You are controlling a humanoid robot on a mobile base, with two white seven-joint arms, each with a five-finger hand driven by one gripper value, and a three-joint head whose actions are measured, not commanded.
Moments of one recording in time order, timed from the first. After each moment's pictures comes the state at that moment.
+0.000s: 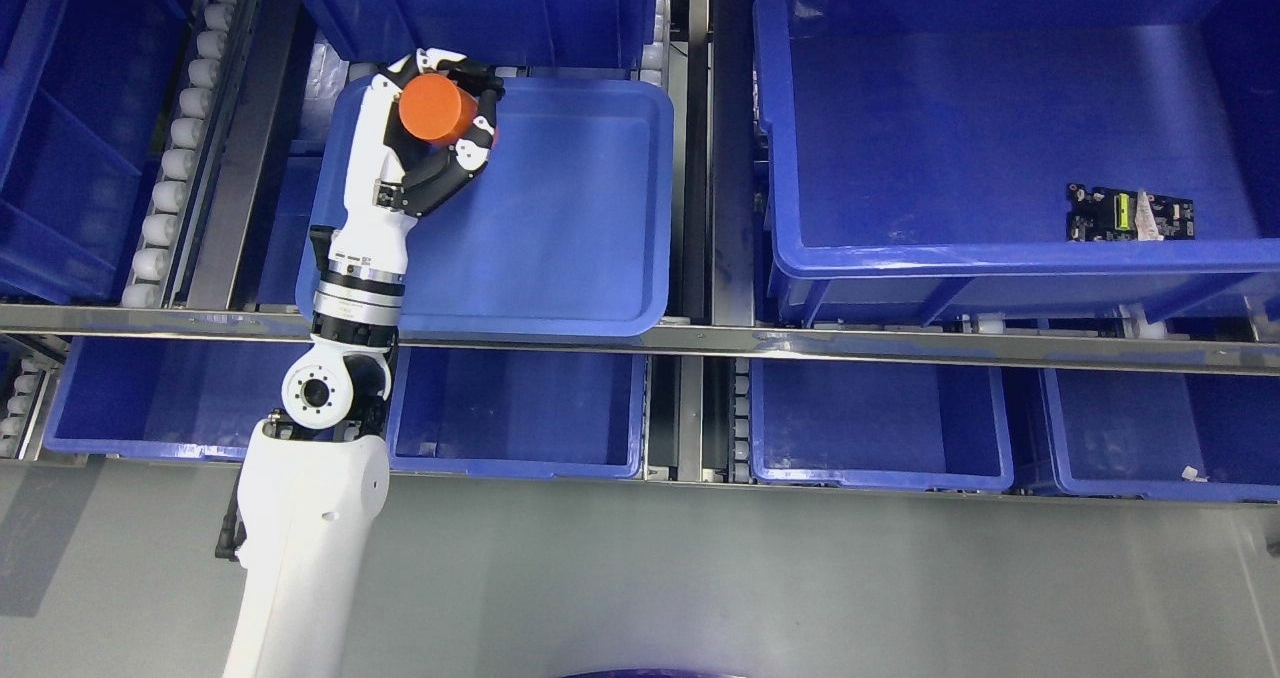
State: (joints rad) left arm -0.34 0.01 -0.03 -1.45 0.15 -0.49 -0.22; right arm 0.00 0.00 0.00 0.00 0.00 -0.02 -0.06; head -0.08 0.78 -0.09
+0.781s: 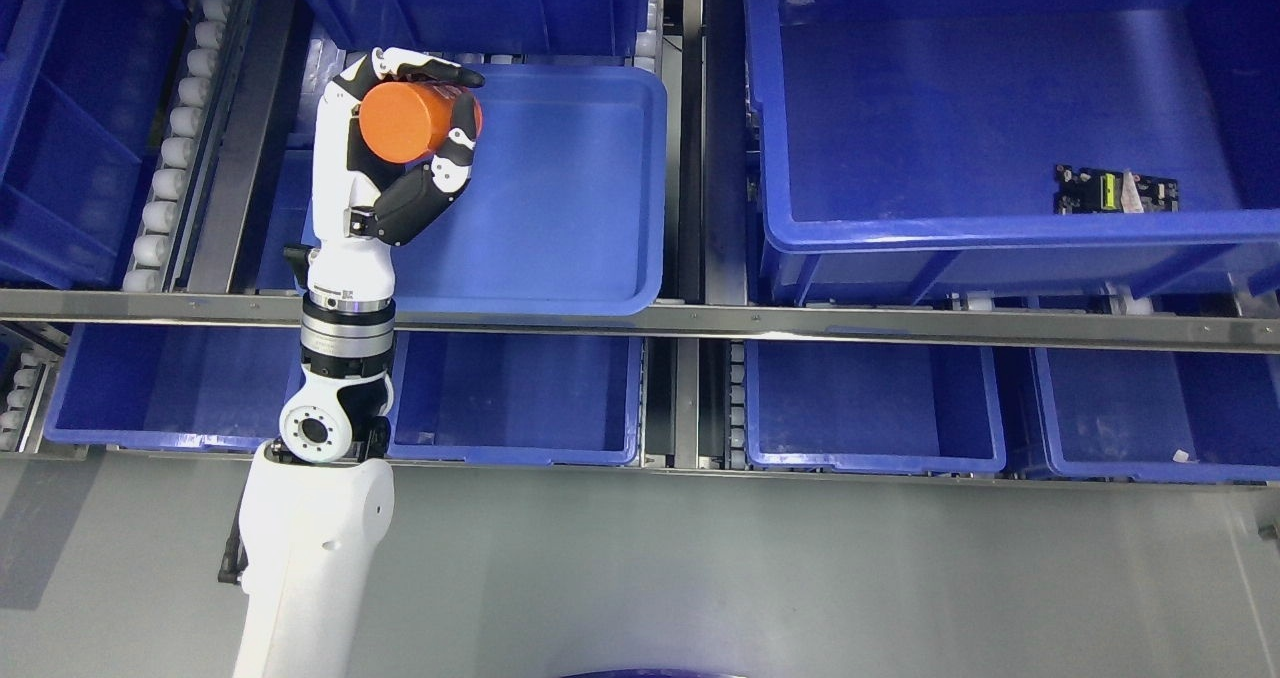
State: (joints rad) left arm -0.27 0.00 -0.05 -1.54 0.17 -0.69 -0.22; right arm 0.00 0.00 0.00 0.00 0.00 -0.02 -0.06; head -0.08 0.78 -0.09
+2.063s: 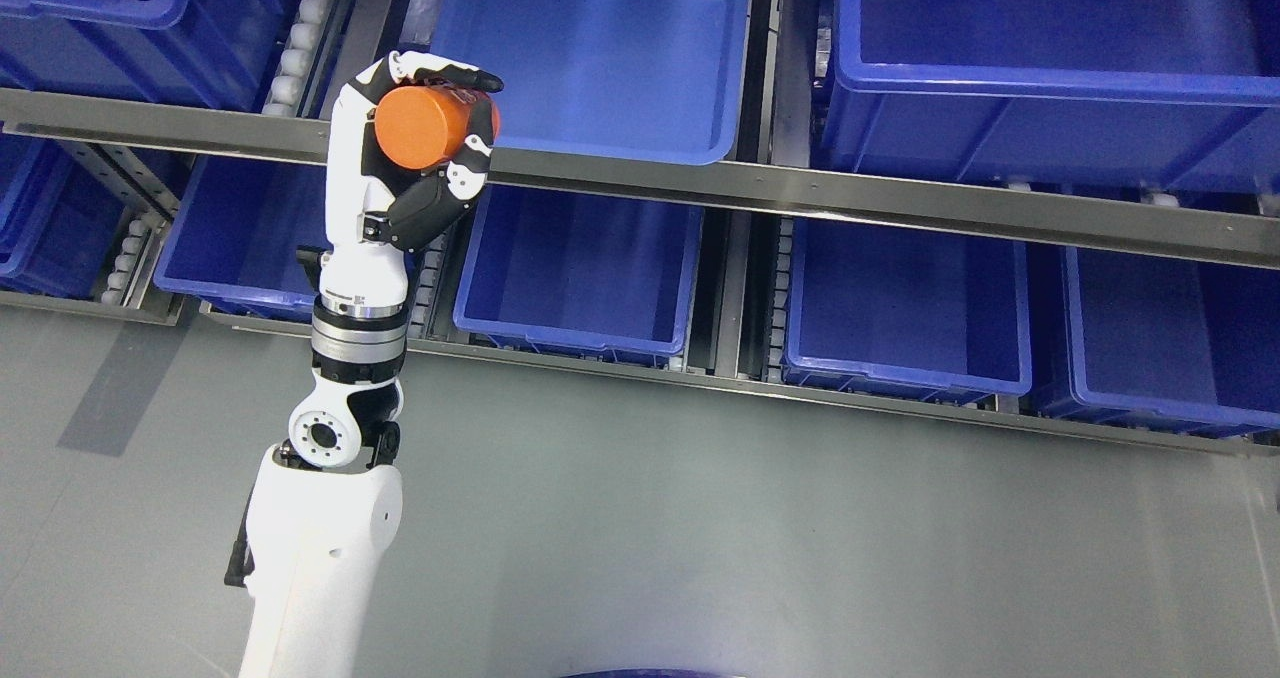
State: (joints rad) left arm -0.27 0.00 -0.08 -1.57 0.17 -0.69 -0.21; right arm 0.00 0.00 0.00 0.00 0.00 -0.02 -0.06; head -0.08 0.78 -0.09
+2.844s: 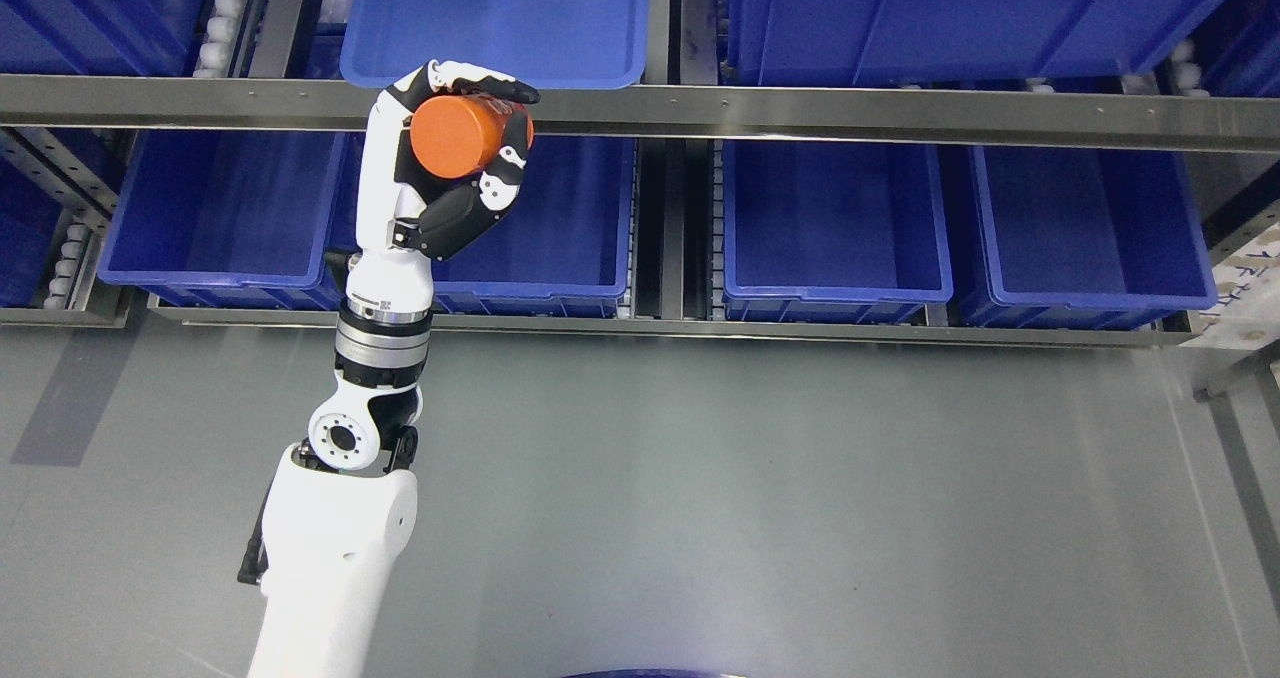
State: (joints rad) left arm -0.26 0.00 -0.13 -1.57 0.17 -0.69 -0.21; right arm 0.00 0.00 0.00 0.00 0.00 -0.02 -0.06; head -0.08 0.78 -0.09
